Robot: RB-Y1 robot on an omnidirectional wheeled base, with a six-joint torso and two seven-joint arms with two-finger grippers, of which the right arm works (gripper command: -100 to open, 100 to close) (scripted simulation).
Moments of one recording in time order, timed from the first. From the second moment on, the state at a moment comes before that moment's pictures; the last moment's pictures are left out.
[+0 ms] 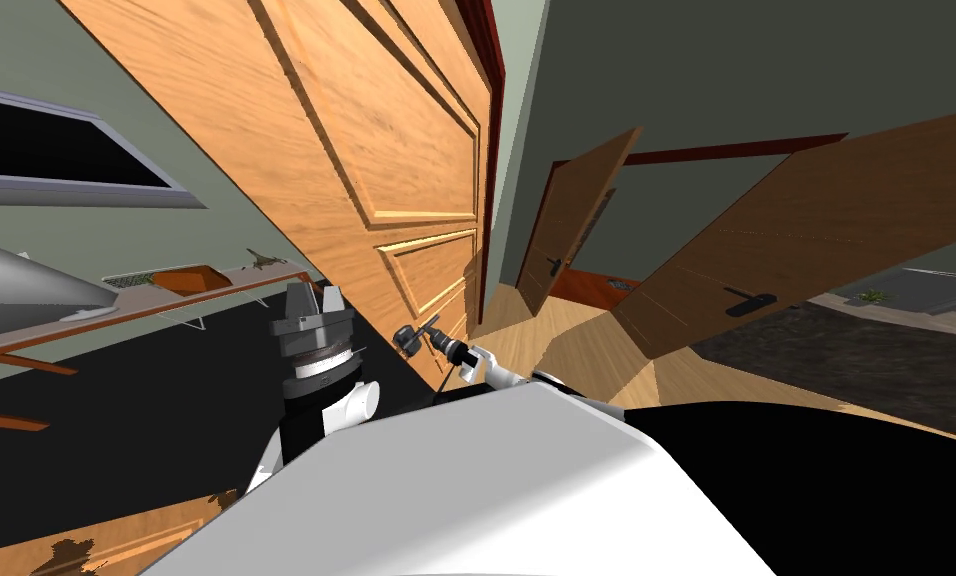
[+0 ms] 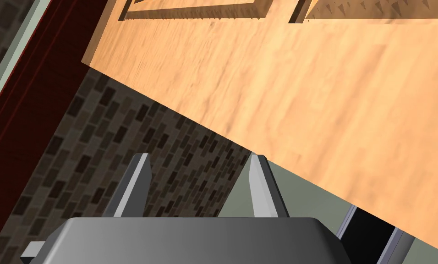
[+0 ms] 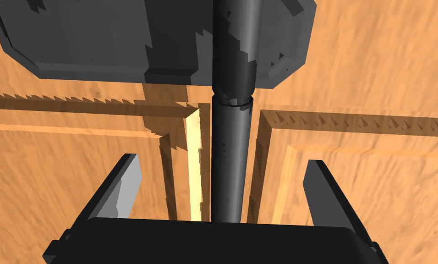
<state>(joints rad) -0.30 -0.05 0.84 -1.07 0.00 -0.35 -0.24</state>
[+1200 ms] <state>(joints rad) -0.31 -0.05 0.79 -1.04 0.01 -0.35 -0.23</state>
